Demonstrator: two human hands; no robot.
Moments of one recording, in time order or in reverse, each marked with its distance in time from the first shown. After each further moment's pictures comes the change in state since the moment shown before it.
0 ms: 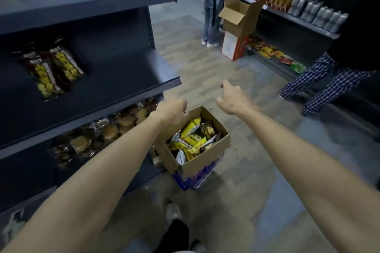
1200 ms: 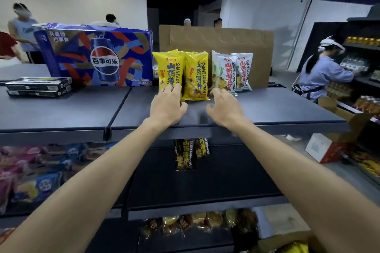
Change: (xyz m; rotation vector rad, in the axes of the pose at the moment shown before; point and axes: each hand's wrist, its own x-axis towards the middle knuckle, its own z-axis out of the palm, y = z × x) left_hand -0.160 -0.408 -0.240 -0.045 0.822 -0.509; right_hand 0.070 -0.527 -0.056 0.086 0.368 -0.710
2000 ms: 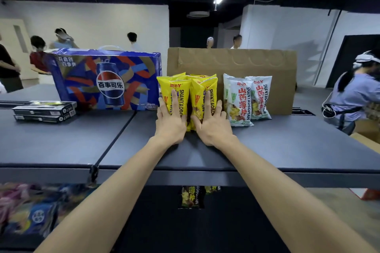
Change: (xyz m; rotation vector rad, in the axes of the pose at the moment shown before) left_hand 0.068 -0.018 0.052 -0.101 0.035 -0.275; right_hand 0.085 -0.008 0.058 0.101 -0.067 0.003
